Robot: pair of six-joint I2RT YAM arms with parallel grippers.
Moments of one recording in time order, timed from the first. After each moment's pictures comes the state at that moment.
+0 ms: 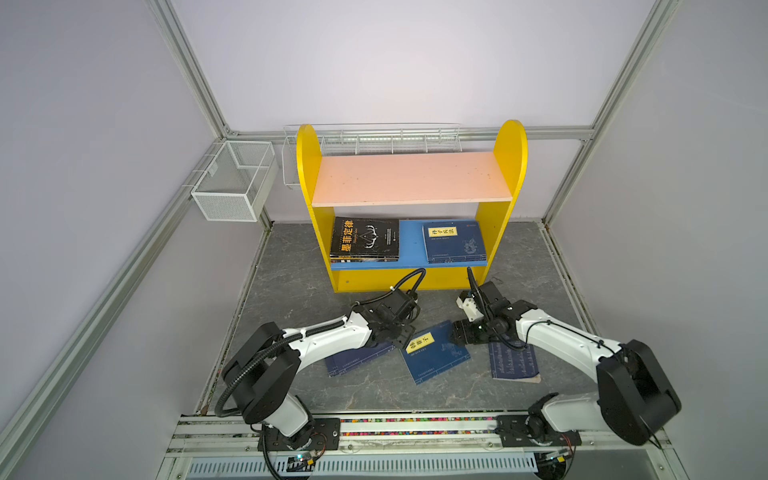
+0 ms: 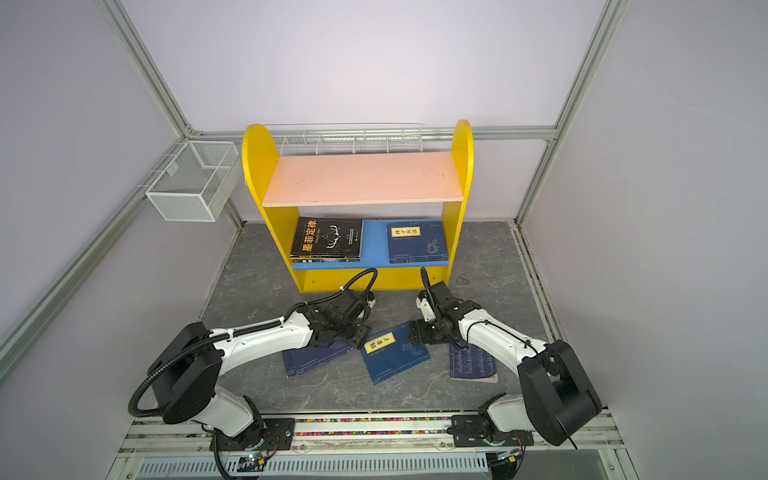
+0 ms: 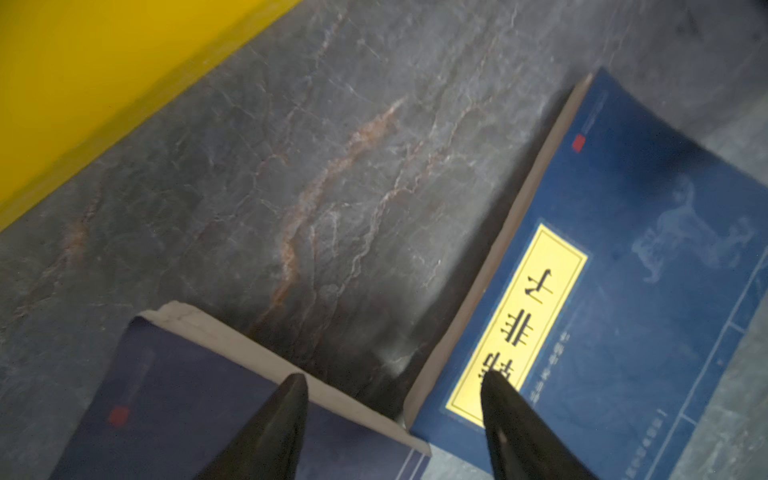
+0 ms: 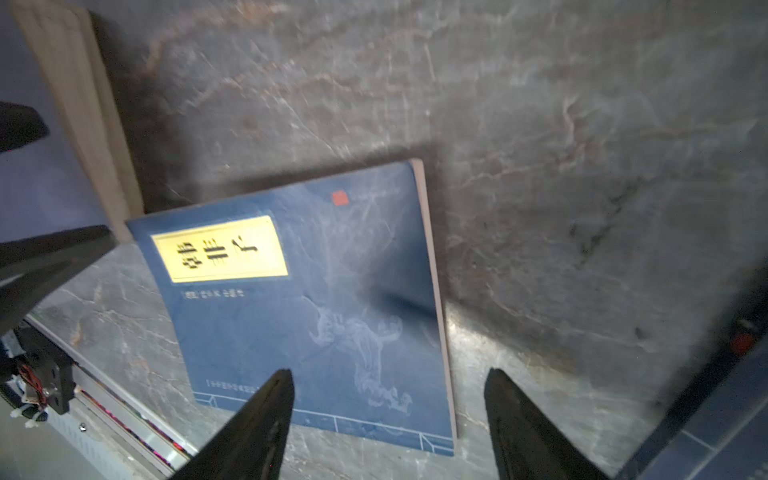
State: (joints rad) left arm -0.91 1.58 0.93 -0.45 -0.09 -0.17; right arm 0.51 1.39 0.74 -0.58 -0.27 0.34
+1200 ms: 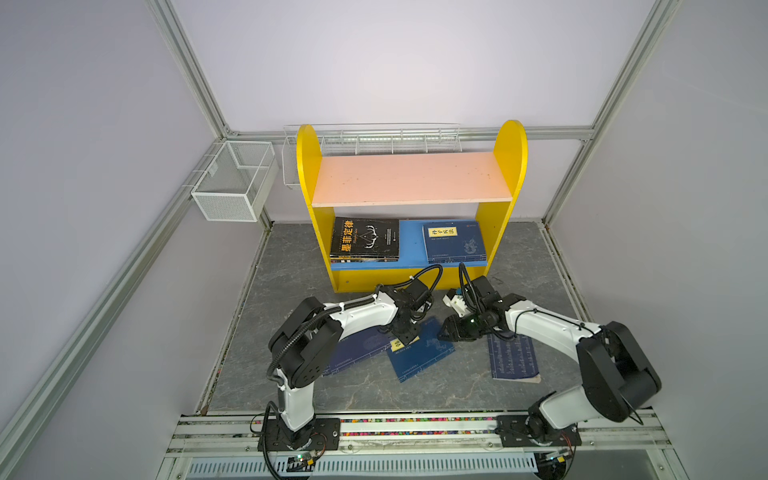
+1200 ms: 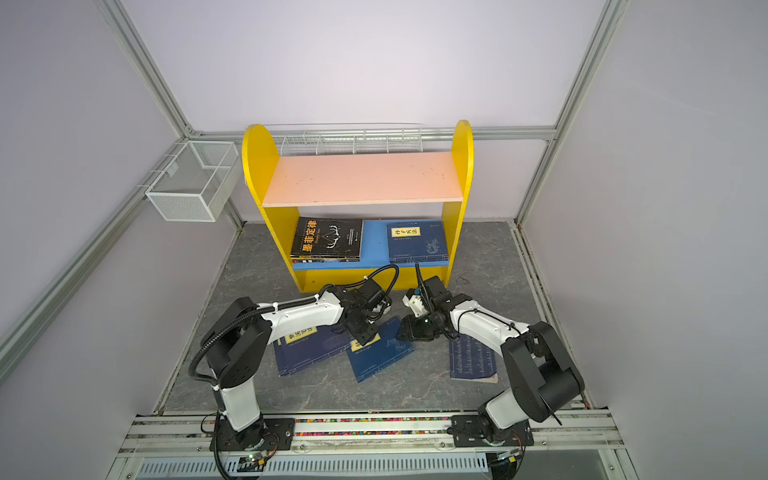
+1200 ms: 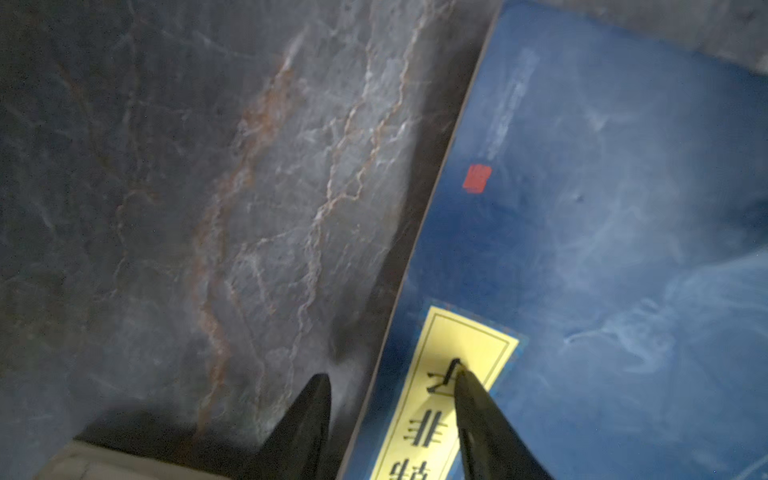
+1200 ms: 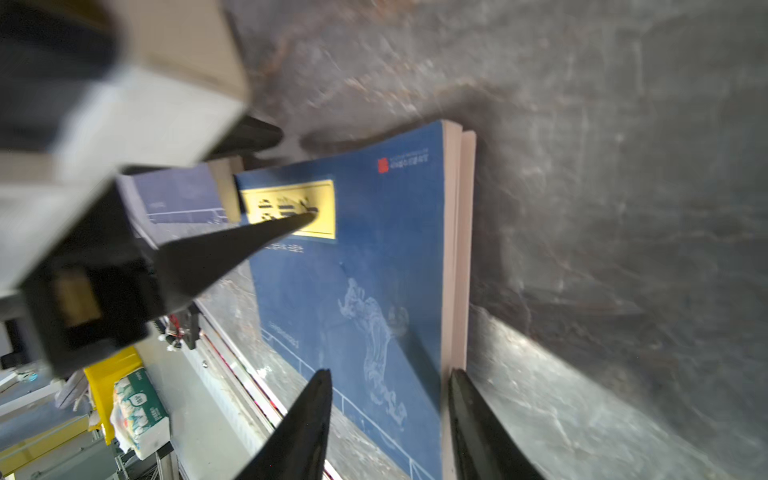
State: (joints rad) left arm -0.89 1.87 1.23 -0.70 0.00 0.01; right arm 0.51 1.50 0.83 -0.51 -0.55 0.34
